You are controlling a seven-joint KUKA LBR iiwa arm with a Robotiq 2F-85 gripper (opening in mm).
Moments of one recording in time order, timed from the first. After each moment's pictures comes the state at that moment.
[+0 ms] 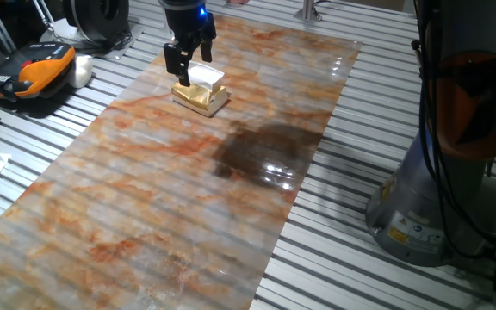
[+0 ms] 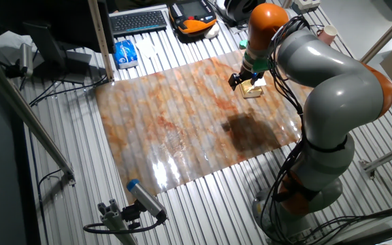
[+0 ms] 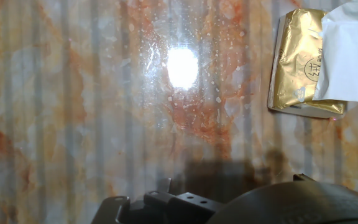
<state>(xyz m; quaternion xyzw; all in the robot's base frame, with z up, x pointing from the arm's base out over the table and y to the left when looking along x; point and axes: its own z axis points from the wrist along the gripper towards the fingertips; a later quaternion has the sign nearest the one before) 0.515 0.001 0.236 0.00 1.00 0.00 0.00</state>
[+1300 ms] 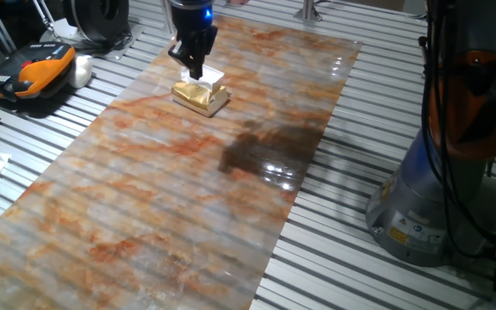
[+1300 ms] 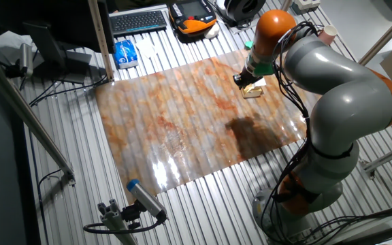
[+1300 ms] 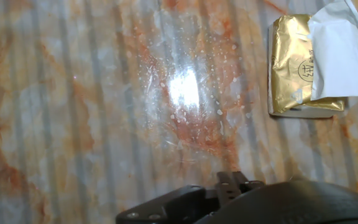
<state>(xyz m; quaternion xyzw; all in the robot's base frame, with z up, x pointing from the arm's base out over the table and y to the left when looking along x) 0.515 0.002 0.240 0.06 1.00 0.02 0.05</state>
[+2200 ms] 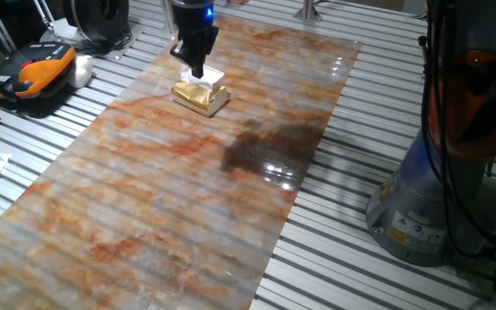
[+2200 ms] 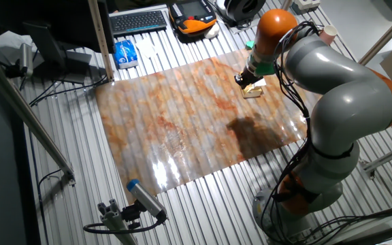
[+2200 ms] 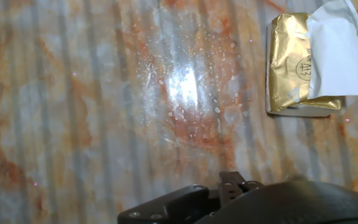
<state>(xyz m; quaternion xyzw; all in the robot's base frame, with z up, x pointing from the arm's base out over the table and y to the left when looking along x) 0.513 -0.010 0.243 0.05 1.00 0.02 0.04</state>
